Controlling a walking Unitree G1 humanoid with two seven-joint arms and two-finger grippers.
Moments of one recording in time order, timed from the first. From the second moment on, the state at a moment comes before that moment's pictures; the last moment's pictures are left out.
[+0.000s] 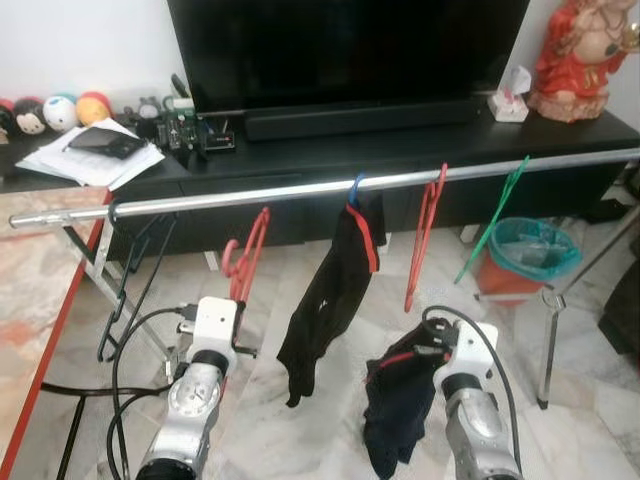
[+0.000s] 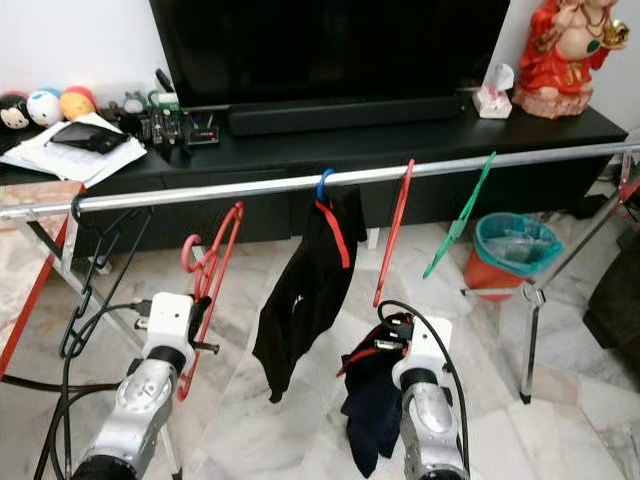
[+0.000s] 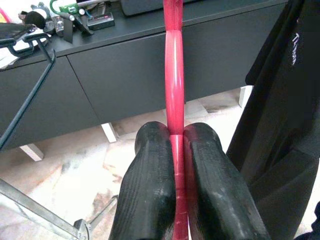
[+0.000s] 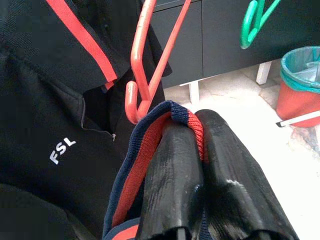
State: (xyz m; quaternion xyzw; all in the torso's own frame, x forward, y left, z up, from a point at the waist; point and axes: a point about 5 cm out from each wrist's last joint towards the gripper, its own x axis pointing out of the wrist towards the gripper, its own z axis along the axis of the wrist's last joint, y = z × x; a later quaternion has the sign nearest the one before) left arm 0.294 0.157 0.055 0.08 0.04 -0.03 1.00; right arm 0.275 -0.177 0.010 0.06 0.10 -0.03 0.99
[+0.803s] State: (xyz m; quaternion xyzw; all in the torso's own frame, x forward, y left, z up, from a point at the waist) left arm 0.282 0.163 0.042 0.08 0.07 -0.03 0.99; right arm 0.278 -0.174 0.011 0.06 0.10 -0.03 0.99
